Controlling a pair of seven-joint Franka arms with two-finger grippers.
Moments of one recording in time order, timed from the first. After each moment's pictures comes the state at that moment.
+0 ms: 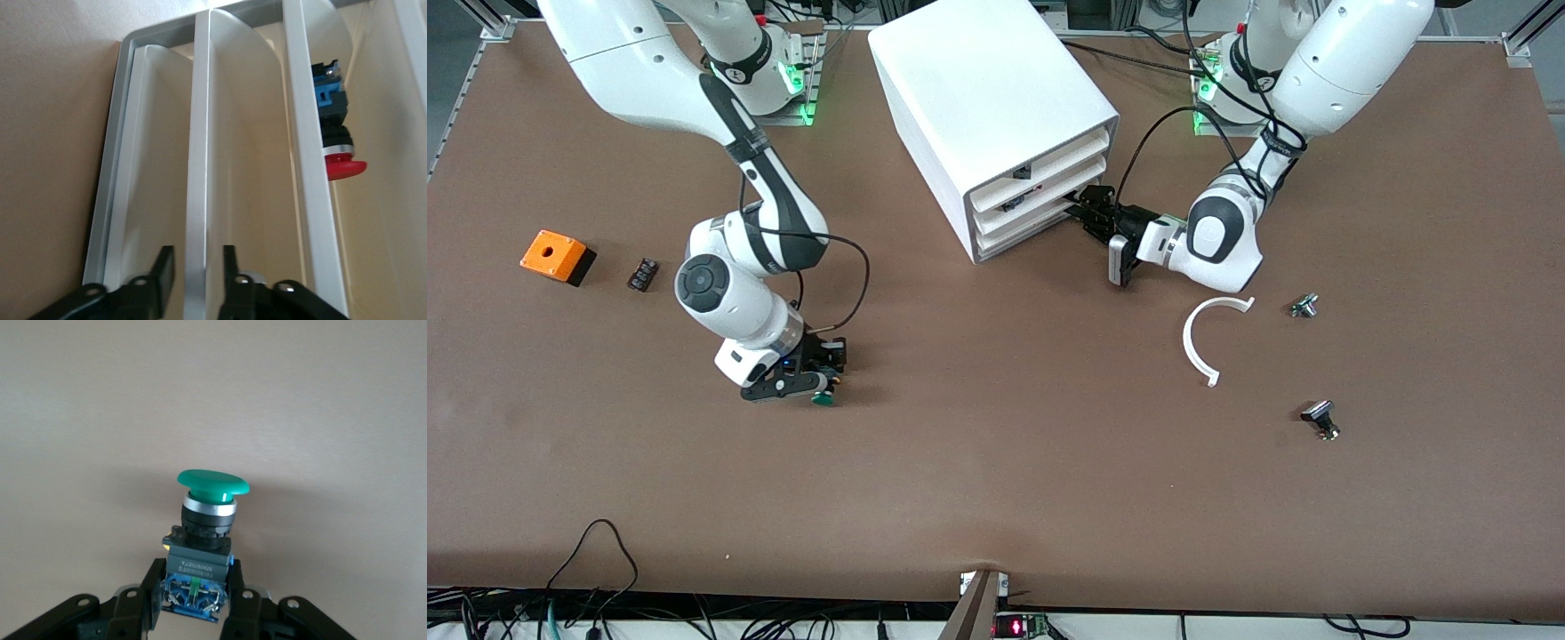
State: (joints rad) left arm -0.09 0.58 -0.29 -2.22 -1.20 1.87 1.28; right arm 0.22 0.59 0.13 -1.78 0.05 2.49 0.15
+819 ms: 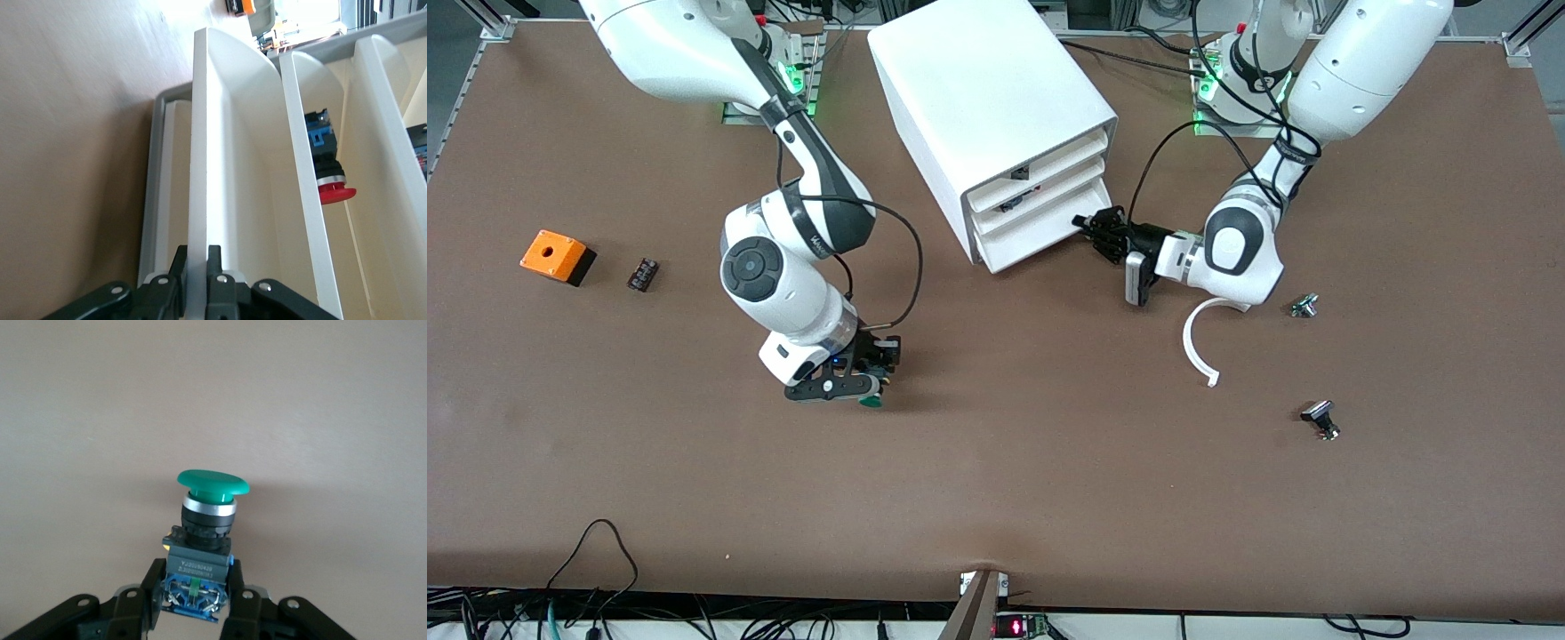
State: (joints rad) left arm -0.03 0.58 -0.27 -2.15 -1.18 1.89 1.30; right arm 0.35 0.63 0.14 -1.50 0.05 2.28 0.37
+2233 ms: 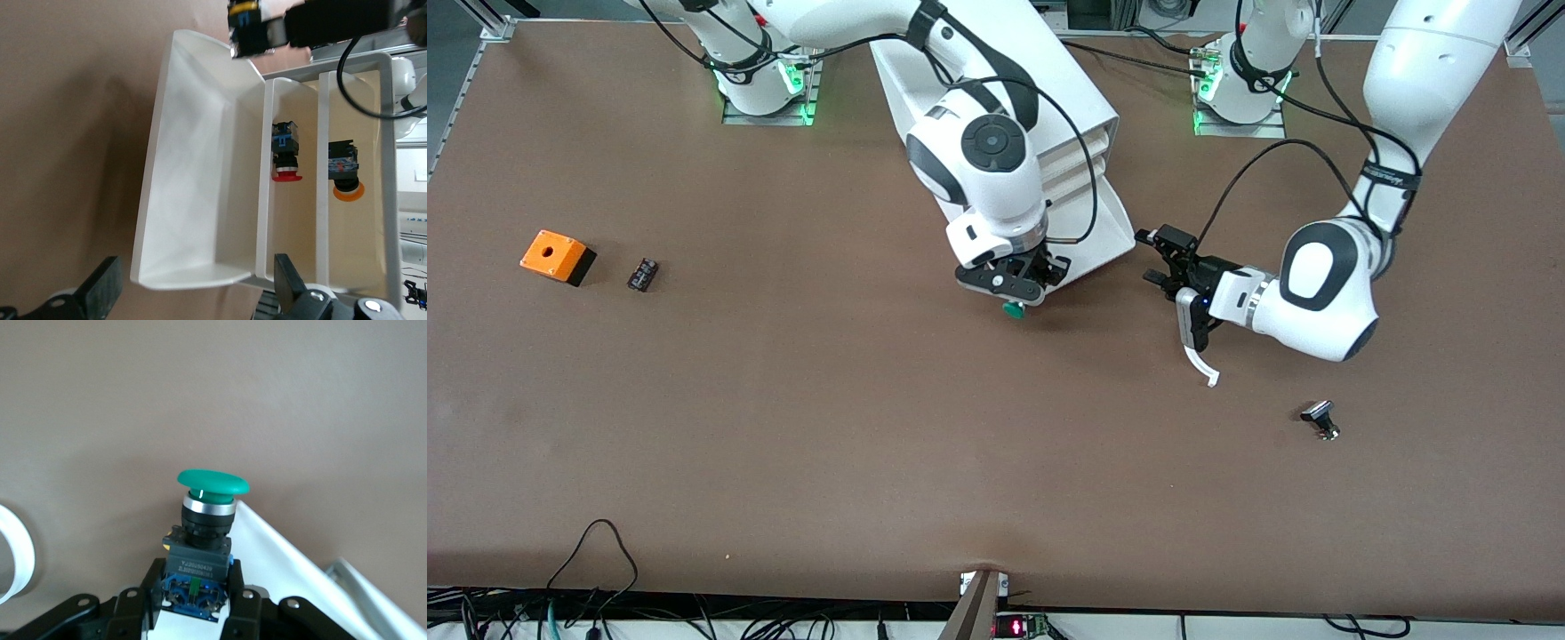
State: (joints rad) left arm 0.09 0.52 -0.27 -1.78 -0.70 1.61 0.84; right arm 0.75 0.73 0.13 -1.26 -0.04 2.12 1.26
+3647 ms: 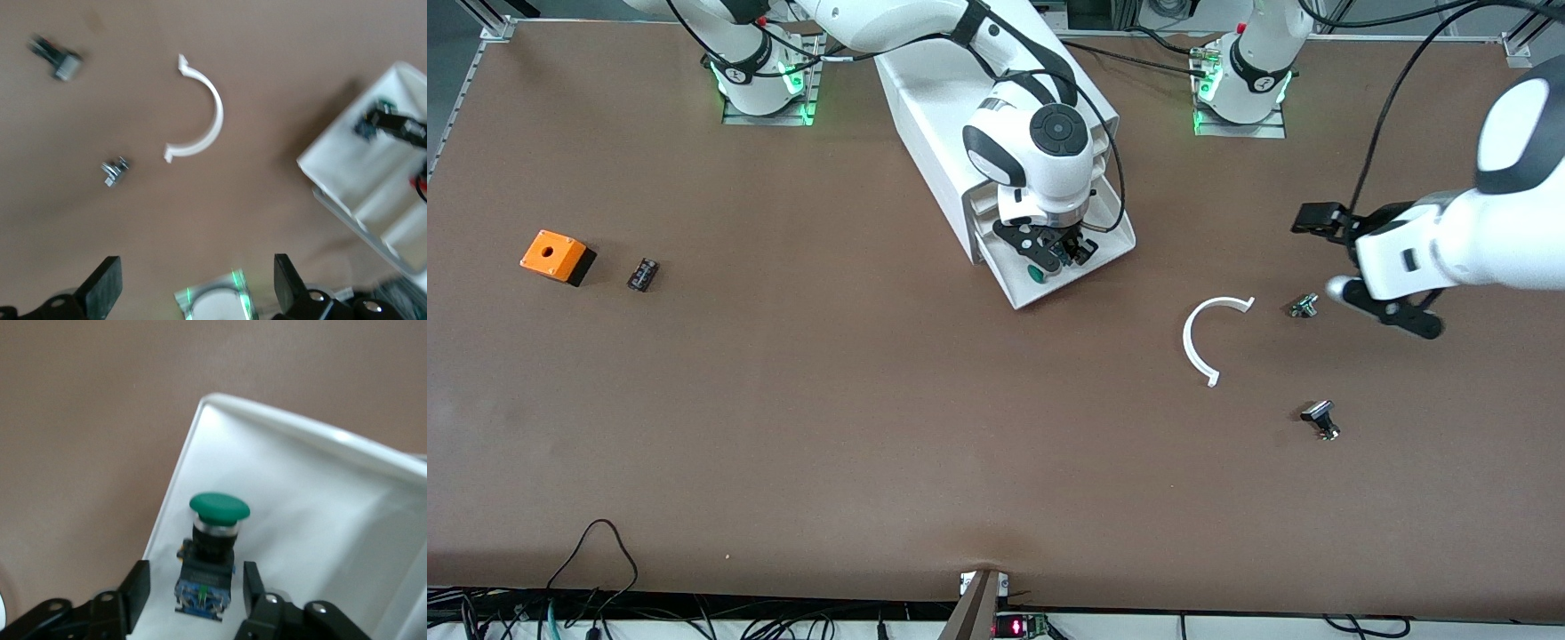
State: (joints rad) left arm 0.10 0.28 -0.18 -1.34 -0.08 1.36 0.19; right arm 0.87 0.83 0.10 -1.20 -0.06 2.10 1.65
